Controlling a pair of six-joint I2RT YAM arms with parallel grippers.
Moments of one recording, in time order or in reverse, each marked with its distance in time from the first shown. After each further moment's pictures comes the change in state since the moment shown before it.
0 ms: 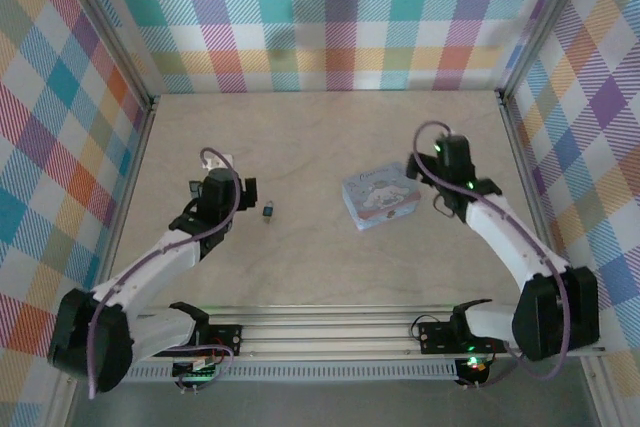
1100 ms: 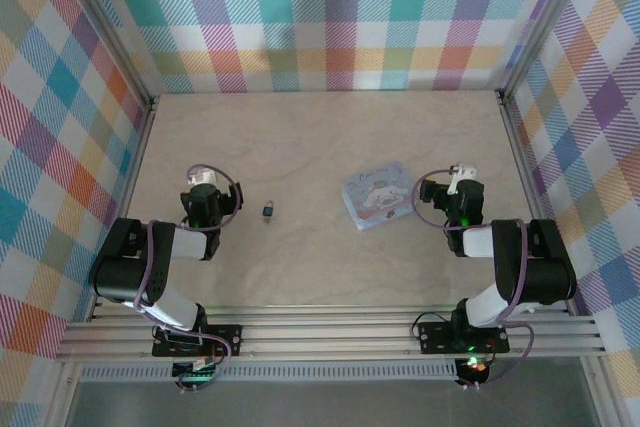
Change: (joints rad) left arm 0.241 0.419 -0.261 0.813 0.201 0.042; right arm -0.197 0.328 -0.433 1.057 -0.159 -0.234
